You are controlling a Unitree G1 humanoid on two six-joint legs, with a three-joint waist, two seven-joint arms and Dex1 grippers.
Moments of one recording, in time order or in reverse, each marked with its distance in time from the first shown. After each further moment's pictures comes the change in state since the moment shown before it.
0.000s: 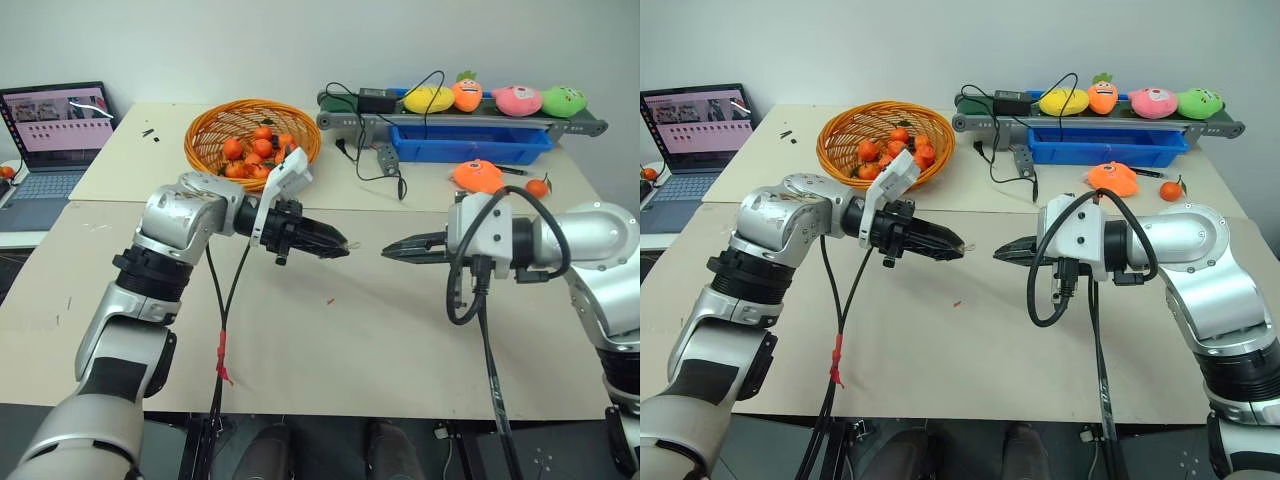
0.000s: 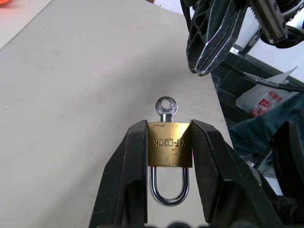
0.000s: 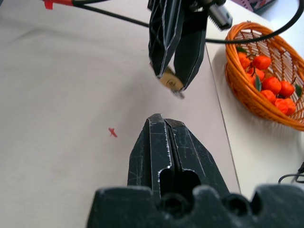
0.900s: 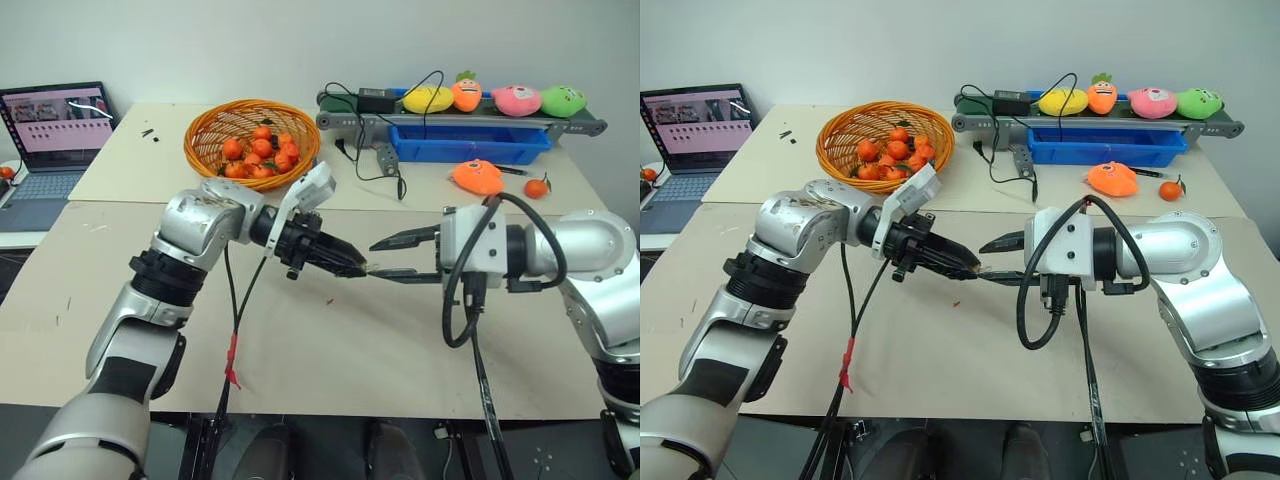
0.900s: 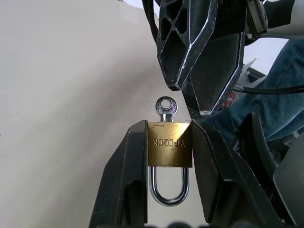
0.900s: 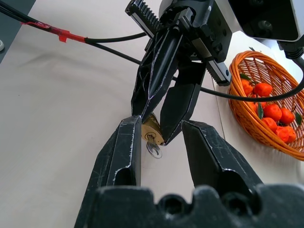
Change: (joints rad) left arm -0.005 -0.036 -0.052 -0.060 -0.041 0.042 -0.047; right arm 0.025 0.018 0.008 -0.099 0.016 0.008 -0.037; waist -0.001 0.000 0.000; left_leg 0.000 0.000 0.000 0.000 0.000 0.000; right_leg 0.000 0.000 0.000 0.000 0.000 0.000
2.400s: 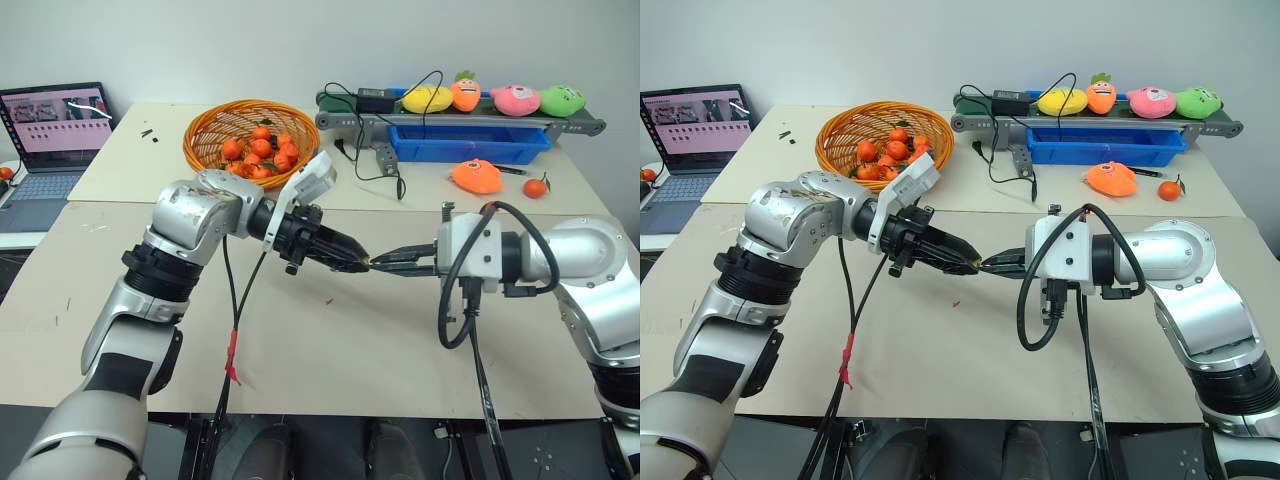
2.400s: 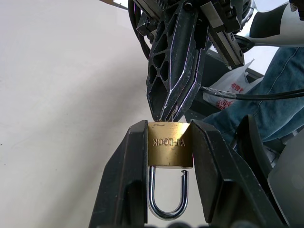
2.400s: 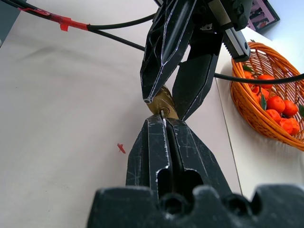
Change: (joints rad) left arm -0.021 0.019 0.009 -0.032 -0.037 0.038 0.012; right arm 0.033 0.010 0.005 0.030 -0.032 -0.040 0.002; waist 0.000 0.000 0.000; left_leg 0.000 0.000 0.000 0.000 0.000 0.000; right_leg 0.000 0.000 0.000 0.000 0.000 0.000
